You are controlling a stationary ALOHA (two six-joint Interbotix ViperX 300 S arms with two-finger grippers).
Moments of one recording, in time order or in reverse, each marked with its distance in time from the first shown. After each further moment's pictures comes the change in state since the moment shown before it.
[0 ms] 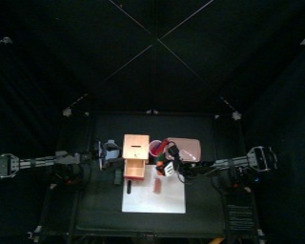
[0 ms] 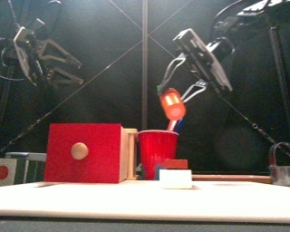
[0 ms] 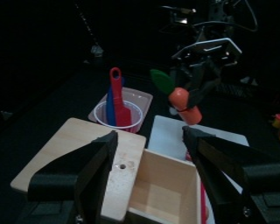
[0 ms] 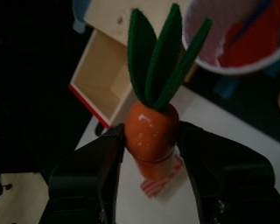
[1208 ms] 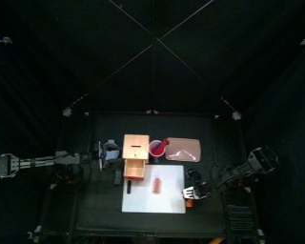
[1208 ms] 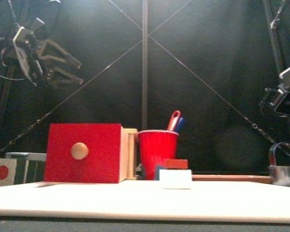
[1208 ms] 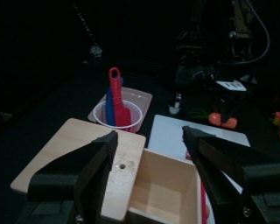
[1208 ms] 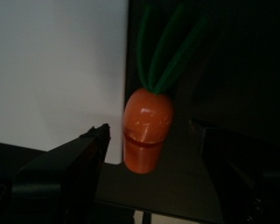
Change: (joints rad) left arm 0.002 0.002 0.000 0.029 0.000 0.002; right arm 0.489 -0.067 0.321 0.943 0.403 0.018
